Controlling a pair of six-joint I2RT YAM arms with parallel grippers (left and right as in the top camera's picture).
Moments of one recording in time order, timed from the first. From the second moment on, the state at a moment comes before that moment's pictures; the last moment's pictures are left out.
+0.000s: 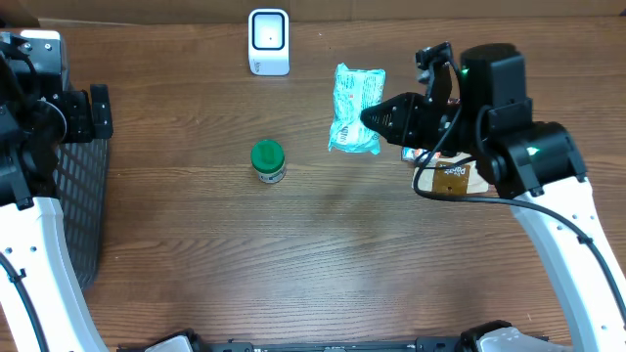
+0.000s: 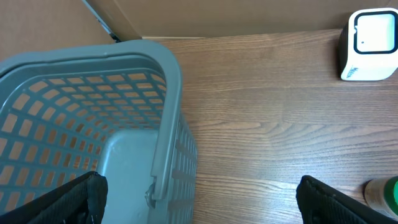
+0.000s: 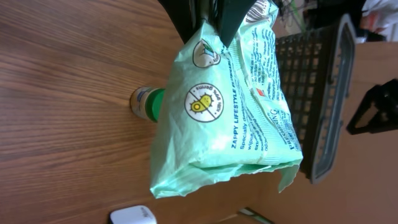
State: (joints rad) left arm 0.35 1.38 1.69 -1.00 0.03 0.29; right arm 0.29 1.39 1.48 -0.81 -0.59 0.56
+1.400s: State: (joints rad) left arm 0.35 1.38 1.69 -1.00 0.03 0.29; right arm 0.53 2.69 2.24 0.50 0.22 -0.81
